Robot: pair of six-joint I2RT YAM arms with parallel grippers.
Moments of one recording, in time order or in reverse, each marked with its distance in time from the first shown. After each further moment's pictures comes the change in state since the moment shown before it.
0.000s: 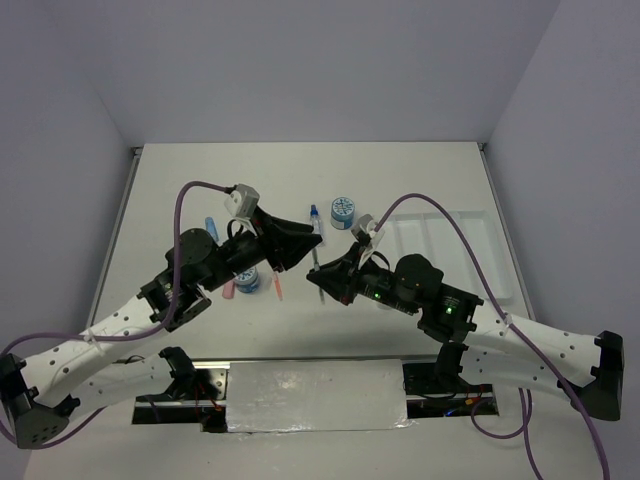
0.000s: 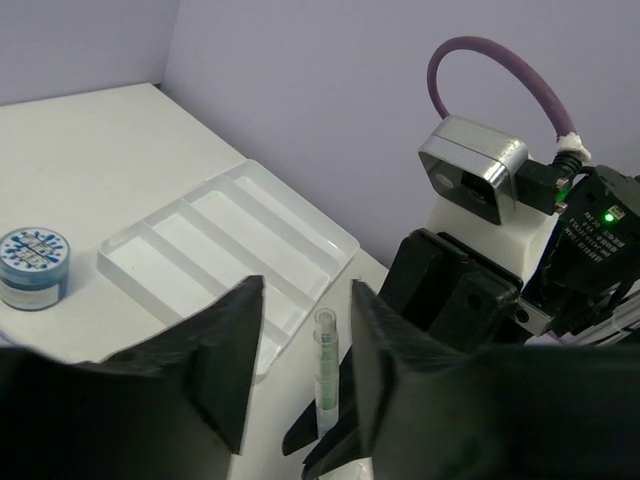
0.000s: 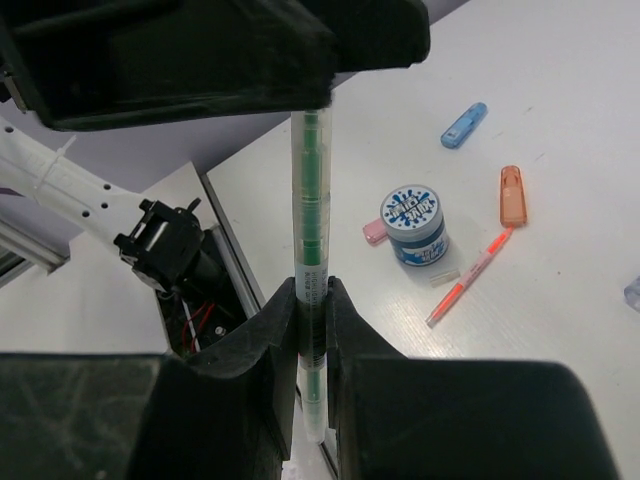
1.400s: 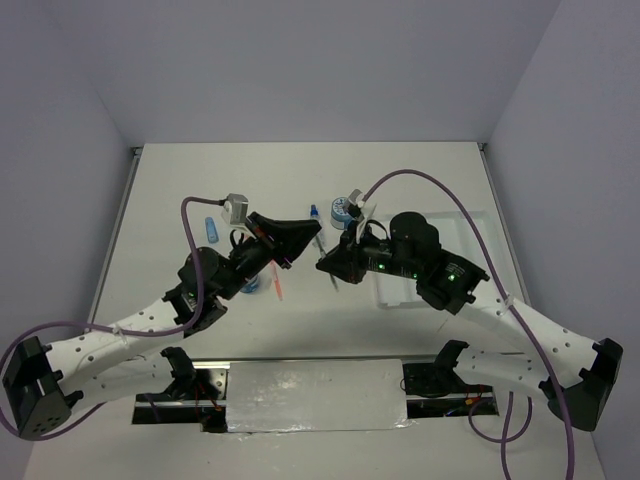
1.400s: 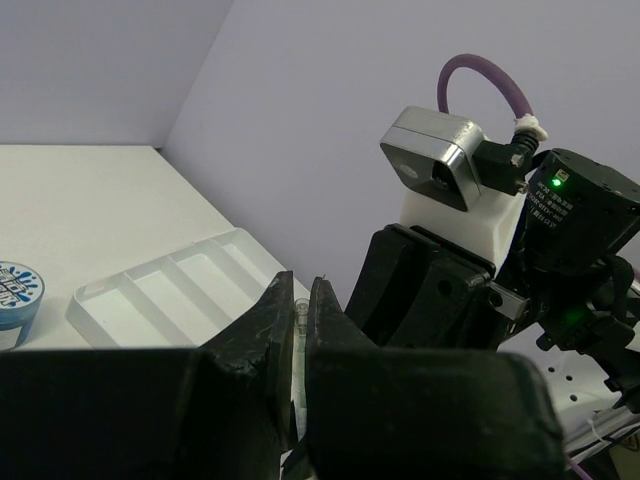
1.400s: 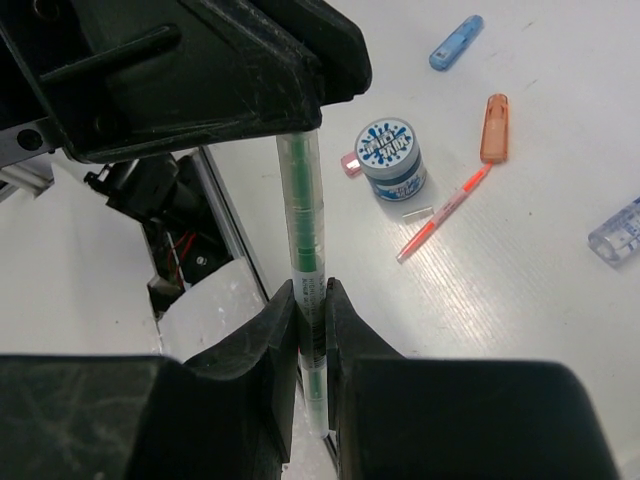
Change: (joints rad) left arm -0.041 0.065 -0.200 0.394 -0.161 -0.130; right arm -0.257 0.127 0.241 -0.332 -0.325 -0.079
